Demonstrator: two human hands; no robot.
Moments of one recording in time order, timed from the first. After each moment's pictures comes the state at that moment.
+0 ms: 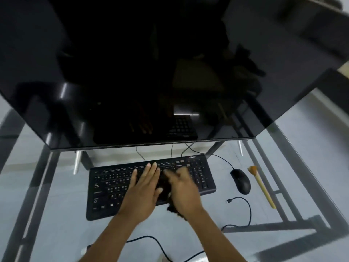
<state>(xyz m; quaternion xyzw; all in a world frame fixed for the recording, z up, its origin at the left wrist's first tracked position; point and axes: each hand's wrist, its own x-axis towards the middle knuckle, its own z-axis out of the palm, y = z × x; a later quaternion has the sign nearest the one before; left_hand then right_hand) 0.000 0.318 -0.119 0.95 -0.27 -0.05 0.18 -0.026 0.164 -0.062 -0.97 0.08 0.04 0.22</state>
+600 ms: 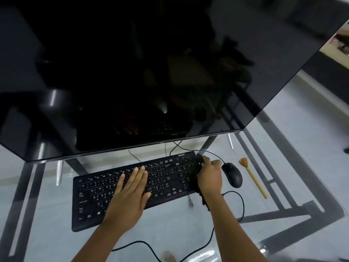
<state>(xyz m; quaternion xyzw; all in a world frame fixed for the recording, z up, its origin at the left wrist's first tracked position) -0.001 0.317 -0.137 0.95 -0.29 0.00 0.12 -0.010 0.055 -0.093 -0.94 0.29 -0.07 0.16</state>
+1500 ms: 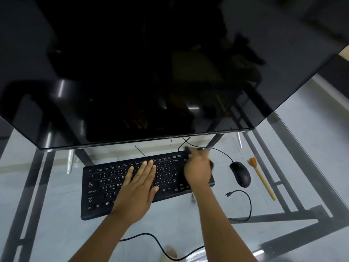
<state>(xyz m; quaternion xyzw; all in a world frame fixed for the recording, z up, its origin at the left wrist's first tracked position) -0.001 0.320 -0.131 0.95 -0.29 -0.02 0.13 0.021 0.115 -0.085 -0.94 0.26 -0.06 0.21</state>
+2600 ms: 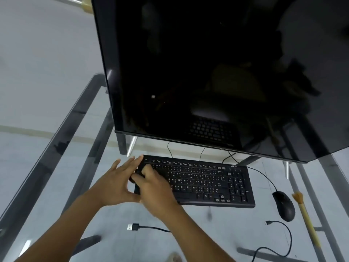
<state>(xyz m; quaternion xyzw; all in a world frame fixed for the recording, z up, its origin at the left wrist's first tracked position) 0.009 0.500 -0.115 0.92 -0.18 -0.17 0.30 -0.010 0.333 -0.082 -0.95 -0.24 0.04 0.20</state>
